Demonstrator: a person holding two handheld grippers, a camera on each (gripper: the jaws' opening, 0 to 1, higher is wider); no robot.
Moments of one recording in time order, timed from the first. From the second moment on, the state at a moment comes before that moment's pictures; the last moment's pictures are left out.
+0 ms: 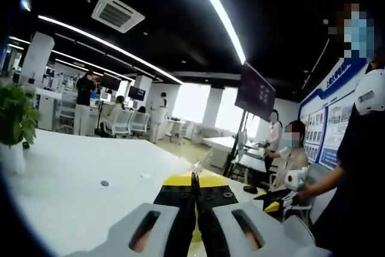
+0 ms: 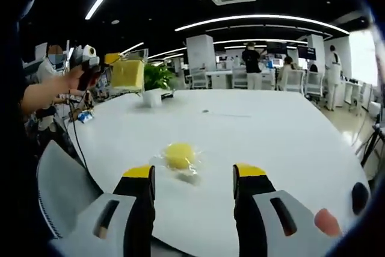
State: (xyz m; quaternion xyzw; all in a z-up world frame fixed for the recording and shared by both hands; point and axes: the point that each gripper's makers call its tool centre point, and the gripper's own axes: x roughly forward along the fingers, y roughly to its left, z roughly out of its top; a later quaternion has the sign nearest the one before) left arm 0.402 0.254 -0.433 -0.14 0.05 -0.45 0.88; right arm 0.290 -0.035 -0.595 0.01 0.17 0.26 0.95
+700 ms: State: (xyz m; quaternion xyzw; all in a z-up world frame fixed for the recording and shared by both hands) left arm 0.392 0.260 -0.511 -0.17 0.13 -0.43 0.88; right arm 0.280 -0.046 -0.593 0.01 0.17 0.24 0.96
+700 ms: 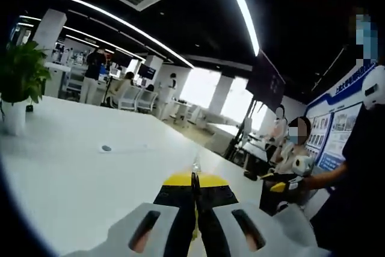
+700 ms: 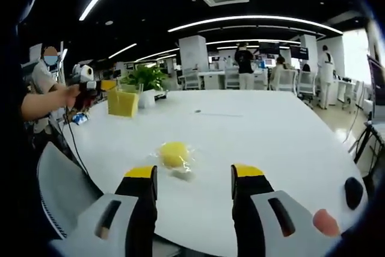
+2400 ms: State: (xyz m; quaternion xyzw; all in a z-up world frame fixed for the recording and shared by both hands) left arm 0.428 0.292 -0.661 -0.18 0.29 -0.38 0.85; right arm 0.275 -0.040 -0.600 -0.01 0.21 0.25 0.95
